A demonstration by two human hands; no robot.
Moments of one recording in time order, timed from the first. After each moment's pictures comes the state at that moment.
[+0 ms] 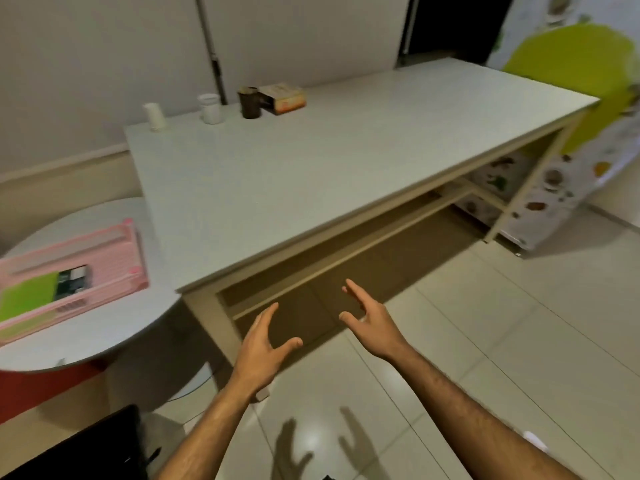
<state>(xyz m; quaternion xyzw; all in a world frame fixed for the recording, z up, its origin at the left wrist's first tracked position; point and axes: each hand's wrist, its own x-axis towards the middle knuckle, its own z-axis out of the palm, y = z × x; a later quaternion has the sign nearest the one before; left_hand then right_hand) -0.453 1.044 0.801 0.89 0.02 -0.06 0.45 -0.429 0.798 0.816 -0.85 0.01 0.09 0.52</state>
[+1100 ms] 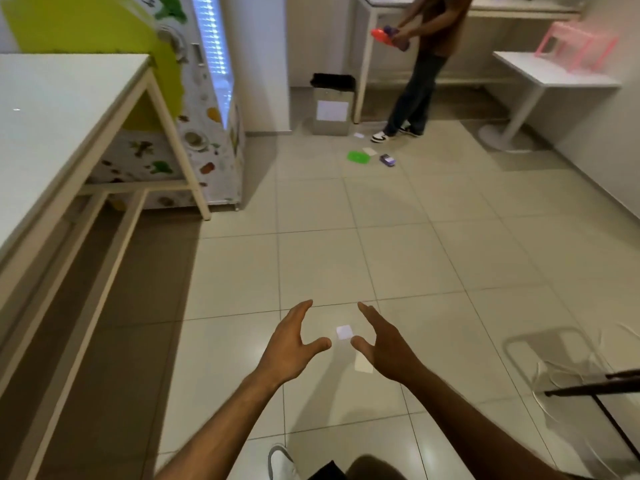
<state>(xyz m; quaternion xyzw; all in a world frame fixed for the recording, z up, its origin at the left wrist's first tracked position) -0.428 0.416 0.755 0.72 -0.50 -0.36 0.31 -0.644 0.333 0.770 -0.76 0.48 -0.10 0.43</state>
